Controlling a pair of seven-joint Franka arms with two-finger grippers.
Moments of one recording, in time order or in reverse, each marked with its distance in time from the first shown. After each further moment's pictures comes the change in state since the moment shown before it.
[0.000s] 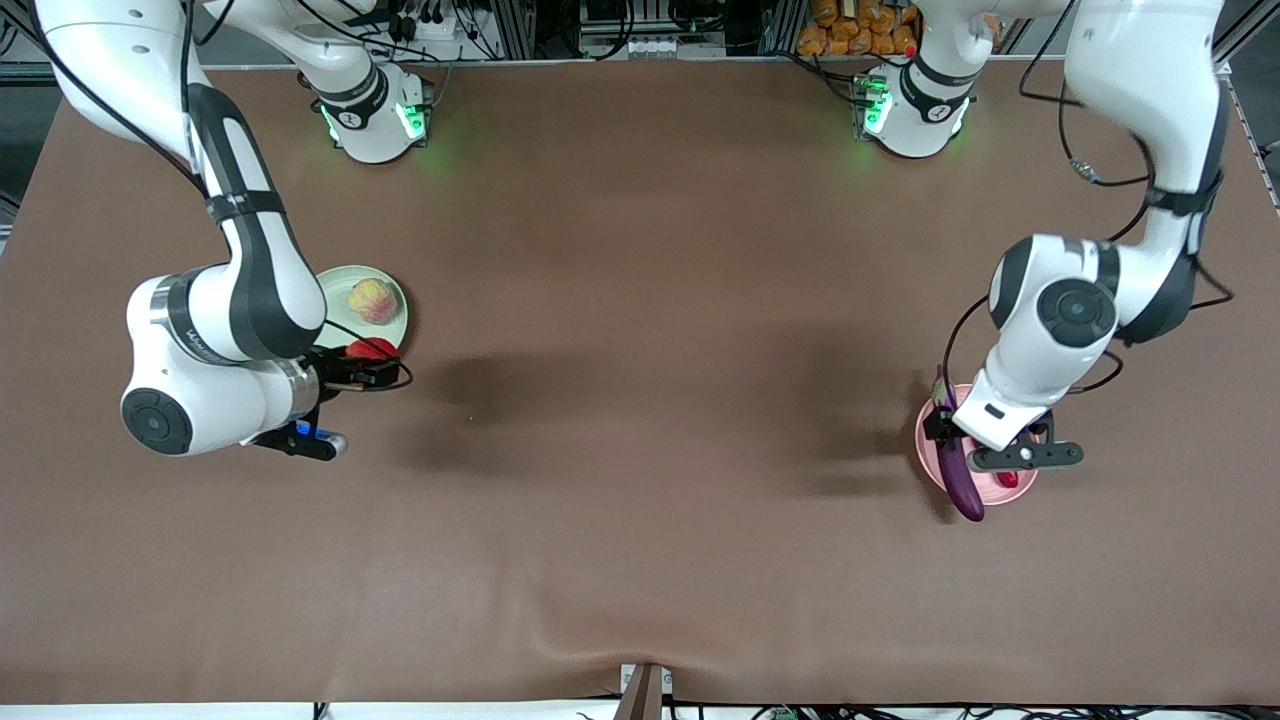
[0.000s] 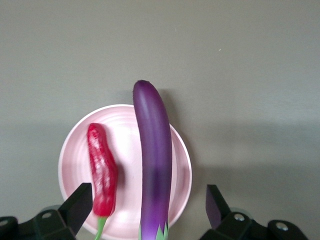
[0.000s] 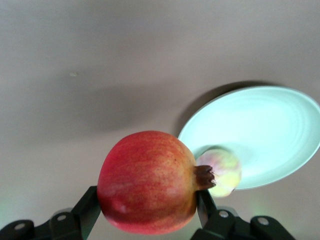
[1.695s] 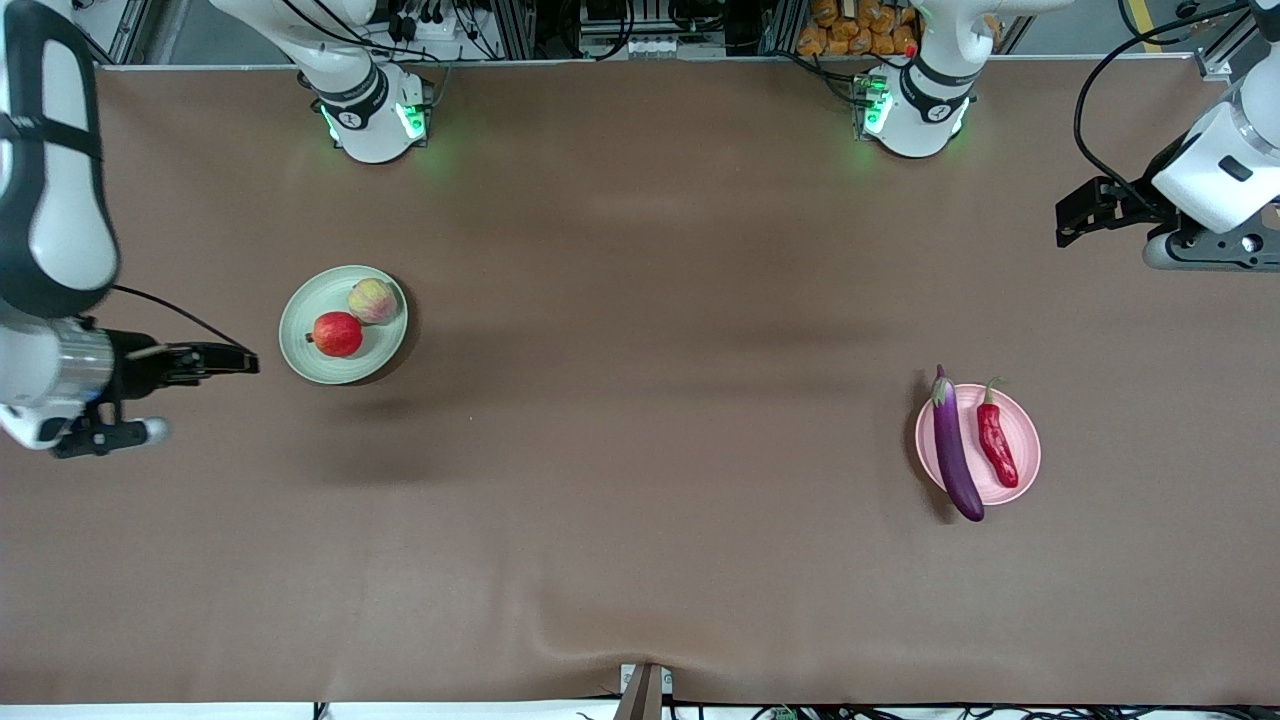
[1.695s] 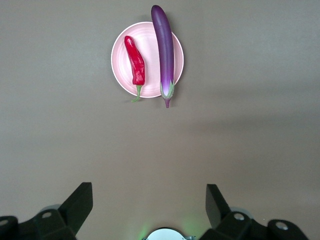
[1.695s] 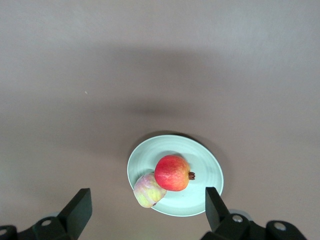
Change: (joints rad) left arm 0.077 -0.399 -0.026 0.258 -0.213 -0.867 0.298; right arm -0.224 -0.123 0.027 0.201 -0.016 -0.087 -0.481
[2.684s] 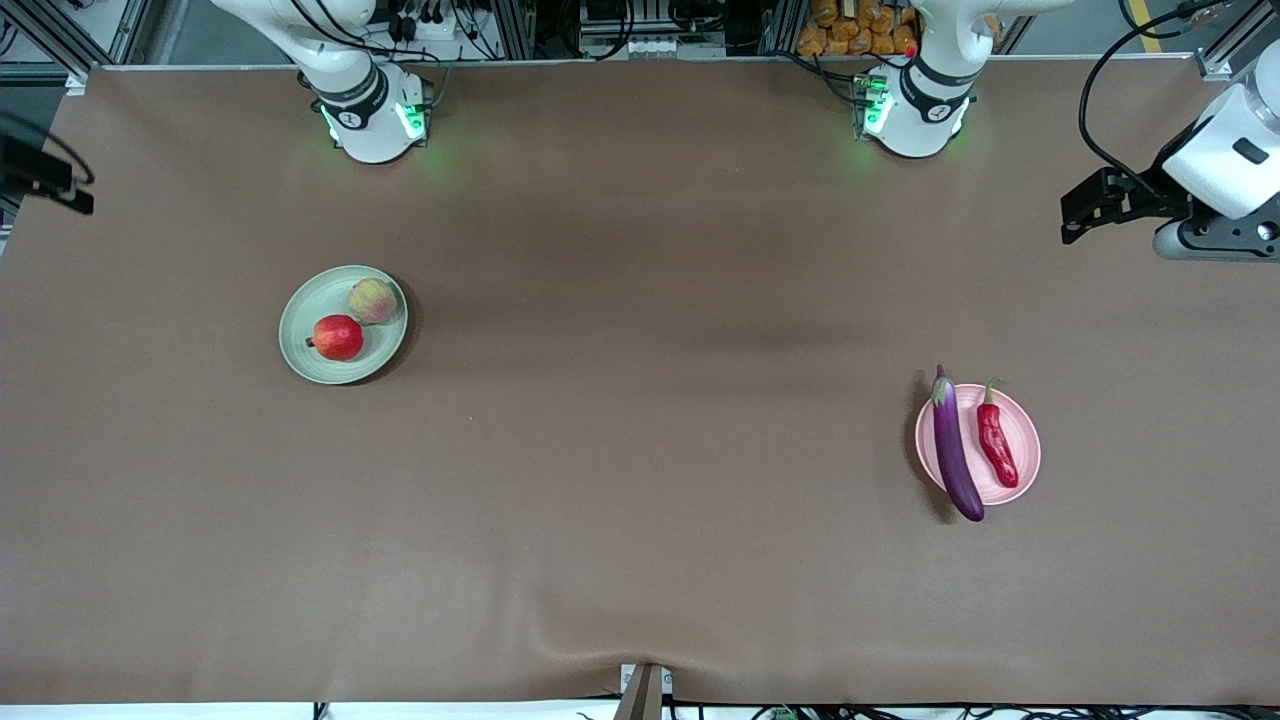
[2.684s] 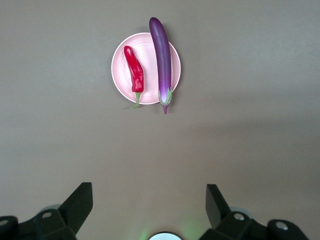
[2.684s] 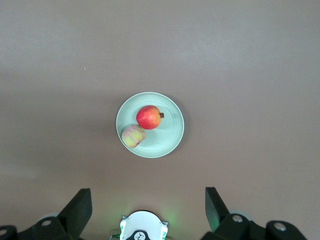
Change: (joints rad) left arm 0.008 0.002 -0.014 0.043 -0.001 -0.013 0.000; right arm -0.029 -0.402 -0.020 -0.020 -0.117 -0.243 0.020
